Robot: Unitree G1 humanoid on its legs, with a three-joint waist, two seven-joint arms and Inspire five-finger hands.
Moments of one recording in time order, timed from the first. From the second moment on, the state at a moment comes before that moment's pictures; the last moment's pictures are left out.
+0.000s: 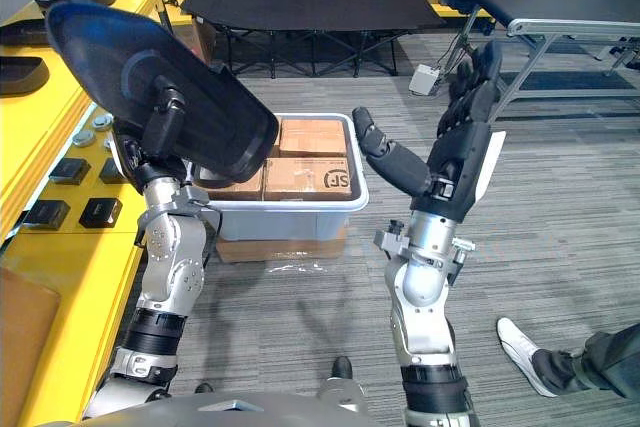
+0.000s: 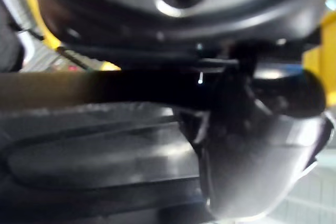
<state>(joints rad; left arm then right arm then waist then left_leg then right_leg) -0.26 -0.06 -0.08 0.02 -0.22 -0.35 0.52 0.07 -0.13 0.00 -0.23 0.12 -0.48 -0.28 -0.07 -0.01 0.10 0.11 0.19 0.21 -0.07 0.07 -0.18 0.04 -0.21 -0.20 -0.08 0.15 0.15</state>
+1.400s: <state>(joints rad) 0.47 0.03 0.29 -0.38 -0.23 -0.29 0.15 0.06 -0.16 0.13 0.03 0.15 -0.29 -0.06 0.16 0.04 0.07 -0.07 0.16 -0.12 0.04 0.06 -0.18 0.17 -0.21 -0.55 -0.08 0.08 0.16</state>
